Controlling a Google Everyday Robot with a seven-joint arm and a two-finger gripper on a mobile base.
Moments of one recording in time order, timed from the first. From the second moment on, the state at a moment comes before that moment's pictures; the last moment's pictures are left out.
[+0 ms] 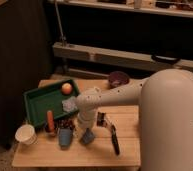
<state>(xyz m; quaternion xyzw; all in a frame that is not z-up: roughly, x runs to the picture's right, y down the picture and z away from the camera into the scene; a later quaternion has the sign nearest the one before) -0.066 0.232 0.796 -0.41 0.10 0.39 0.82</state>
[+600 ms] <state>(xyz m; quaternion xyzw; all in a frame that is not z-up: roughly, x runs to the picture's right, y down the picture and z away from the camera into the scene) -0.076 0.195 0.780 -0.40 0.13 0.38 0.82</state>
